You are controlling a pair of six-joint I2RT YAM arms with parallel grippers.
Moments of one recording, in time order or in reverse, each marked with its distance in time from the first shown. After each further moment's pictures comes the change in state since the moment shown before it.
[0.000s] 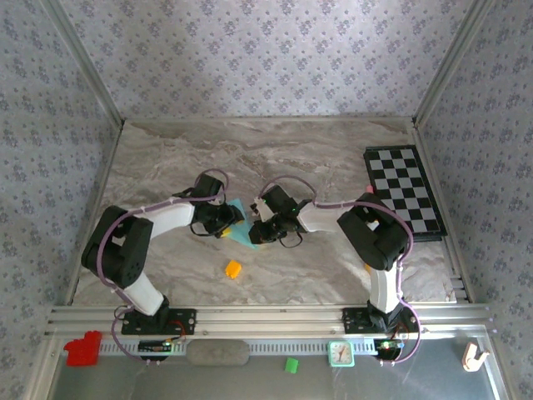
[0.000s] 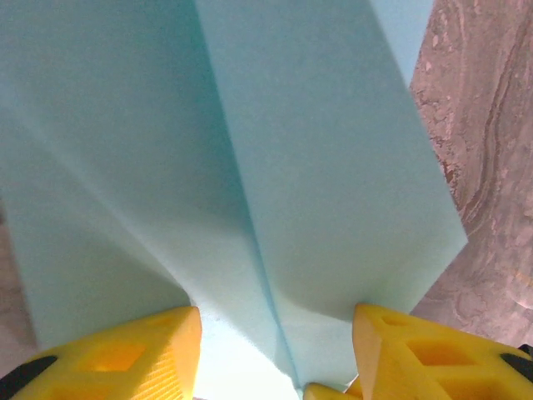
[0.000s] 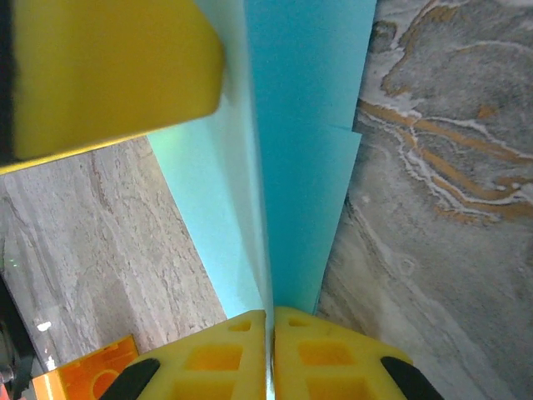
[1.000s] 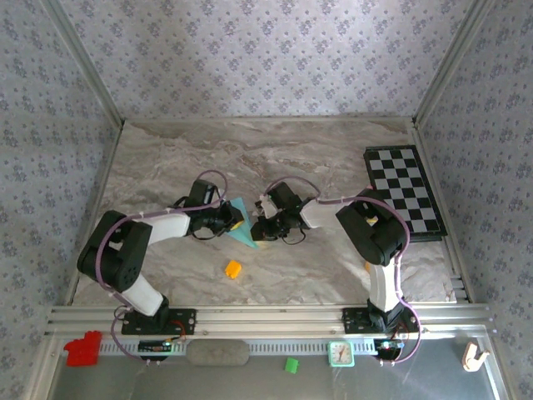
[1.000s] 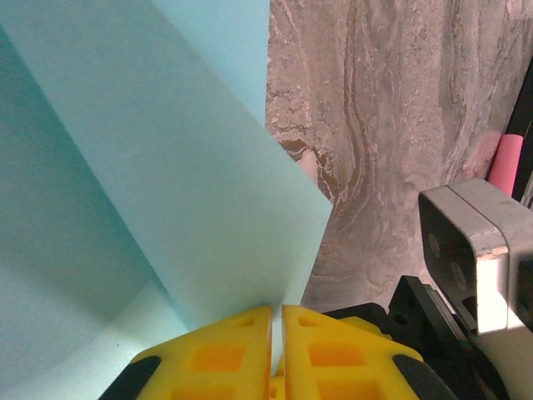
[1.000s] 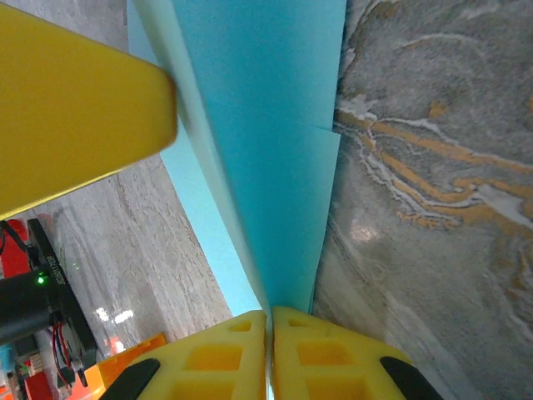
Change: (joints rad) left arm 0.018 -0.019 -0.156 0.387 0.171 -0.009; right arm -0.062 0.034 -0.002 0.038 -0.138 0.089
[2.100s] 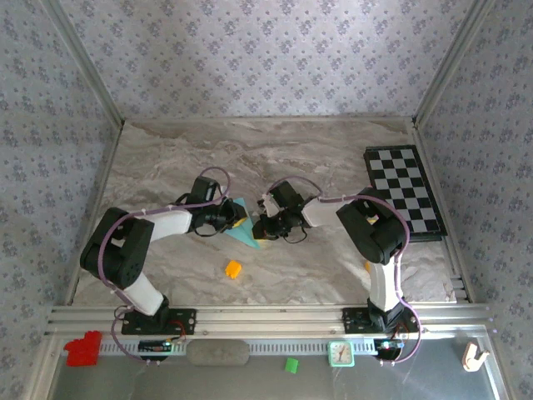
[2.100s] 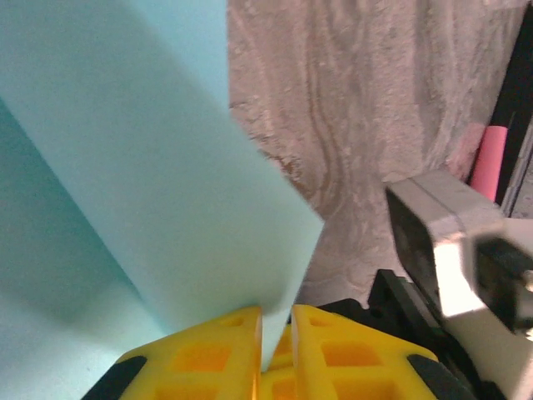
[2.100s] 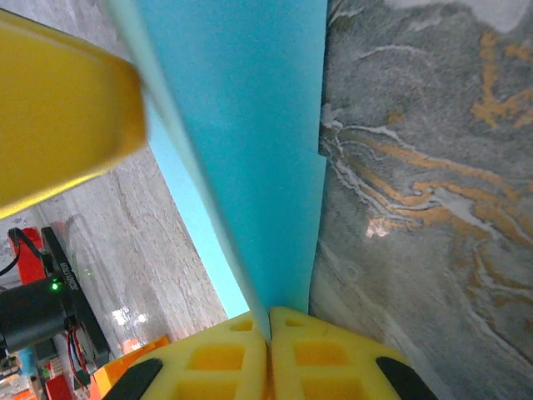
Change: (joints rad) left arm -0.003 0.004 0.039 0.000 0.017 0.015; right arm -0.020 0.007 -0.003 0.006 -0.019 0.028
